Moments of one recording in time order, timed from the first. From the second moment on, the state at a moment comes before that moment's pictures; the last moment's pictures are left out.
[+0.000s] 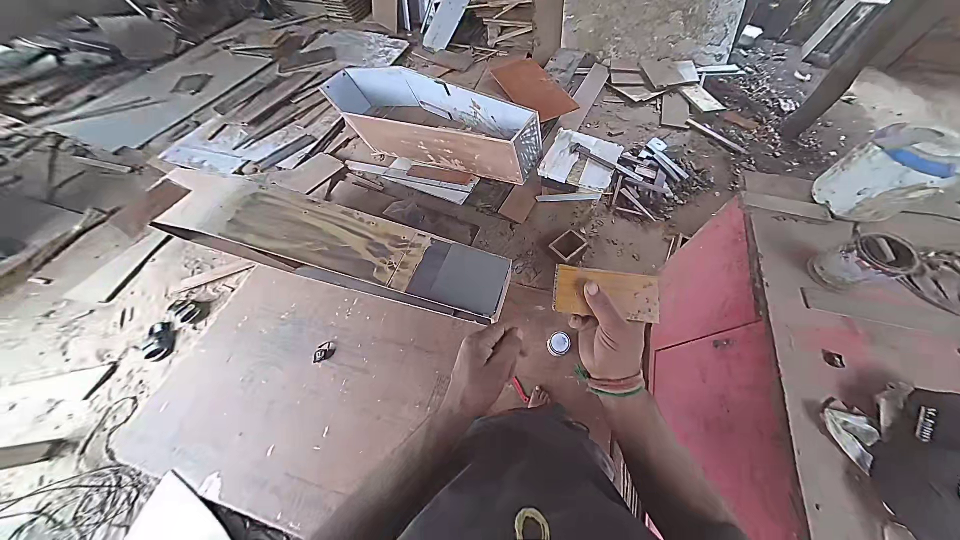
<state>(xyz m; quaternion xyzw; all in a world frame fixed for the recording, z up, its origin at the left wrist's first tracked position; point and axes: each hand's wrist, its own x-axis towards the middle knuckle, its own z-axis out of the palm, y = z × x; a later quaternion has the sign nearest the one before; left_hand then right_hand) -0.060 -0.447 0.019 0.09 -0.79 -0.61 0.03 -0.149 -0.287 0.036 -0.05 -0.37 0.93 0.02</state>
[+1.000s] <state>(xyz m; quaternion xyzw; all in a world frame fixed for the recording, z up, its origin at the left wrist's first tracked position) -0.085 -0.404 0.048 0.09 -0.81 -0.57 0.12 -0.105 -0.285 0.034 0.01 -0.52 0.83 0.21</state>
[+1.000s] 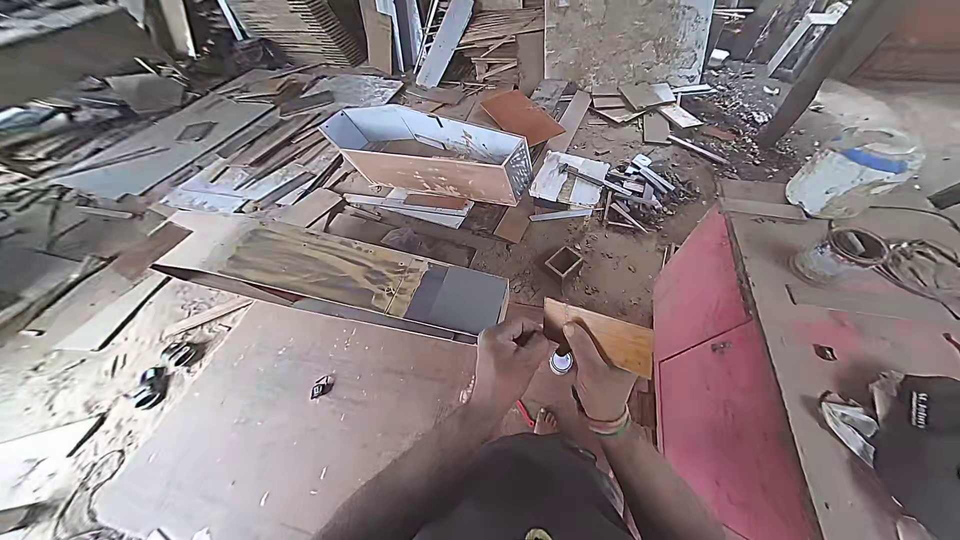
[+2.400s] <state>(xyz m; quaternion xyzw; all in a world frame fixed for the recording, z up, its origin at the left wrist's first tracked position) -0.071 -0.406 0.009 0.06 -0.81 -0.58 -0.04 -0.155 -0.216 0.023 0.06 0.27 0.94 -0.22</state>
